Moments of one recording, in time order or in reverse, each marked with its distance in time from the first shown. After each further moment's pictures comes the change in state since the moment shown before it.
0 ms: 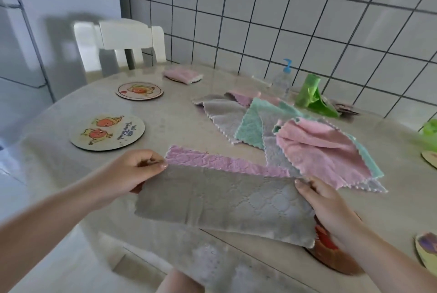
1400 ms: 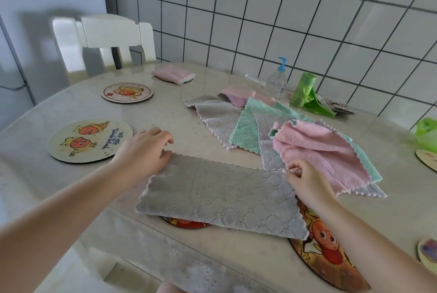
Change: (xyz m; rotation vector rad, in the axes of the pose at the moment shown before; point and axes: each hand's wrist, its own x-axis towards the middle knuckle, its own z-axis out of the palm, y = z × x) left_hand 0.094 0.002 0.007 0.887 0.212 0.343; right_hand 0.068 -0.005 0.005 -0.612 0.128 0.004
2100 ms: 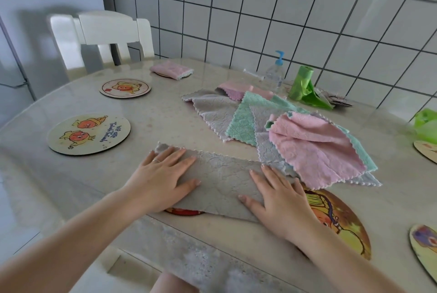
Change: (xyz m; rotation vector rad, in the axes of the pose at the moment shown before) left_hand -0.051 0.047 0.021 0.113 -0.235 0.105; right_hand -0.061 -0.020 0.027 -0.517 -0.253 -0.307
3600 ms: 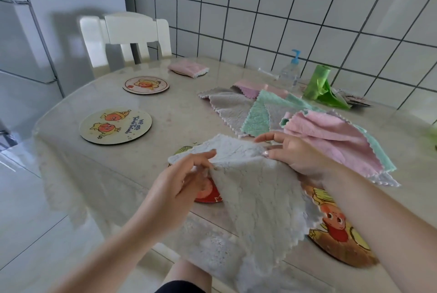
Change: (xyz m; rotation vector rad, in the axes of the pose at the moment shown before) left_hand -0.067 0.040 -0.015 -1.141 0.403 0.041; right_hand 0.041 0.004 -0.062 1.123 -0.189 -0.135
